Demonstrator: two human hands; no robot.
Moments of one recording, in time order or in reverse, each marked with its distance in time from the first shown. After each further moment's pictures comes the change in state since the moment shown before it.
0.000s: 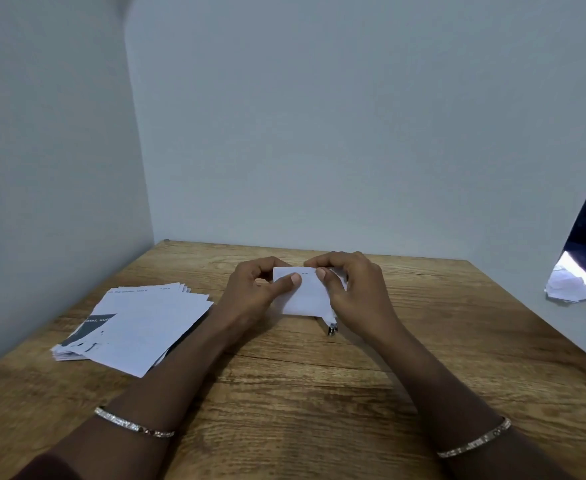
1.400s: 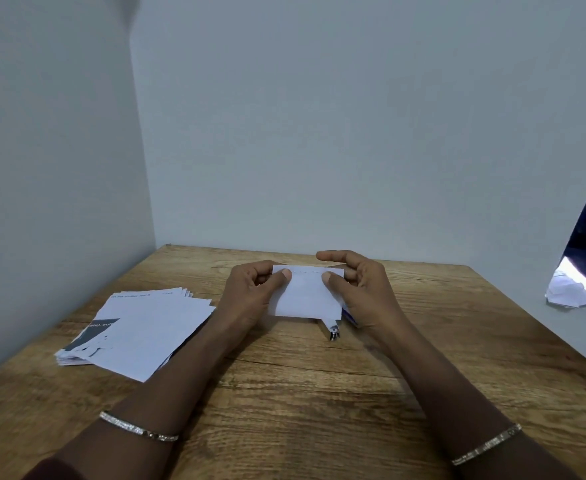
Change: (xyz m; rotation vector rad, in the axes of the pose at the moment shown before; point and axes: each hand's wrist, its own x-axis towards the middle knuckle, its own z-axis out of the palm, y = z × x) left_hand 0.005 -0.008 -0.001 -0.103 0.055 -0.011; right_hand 0.006 0.019 -0.001 0.567 -0.060 0.244
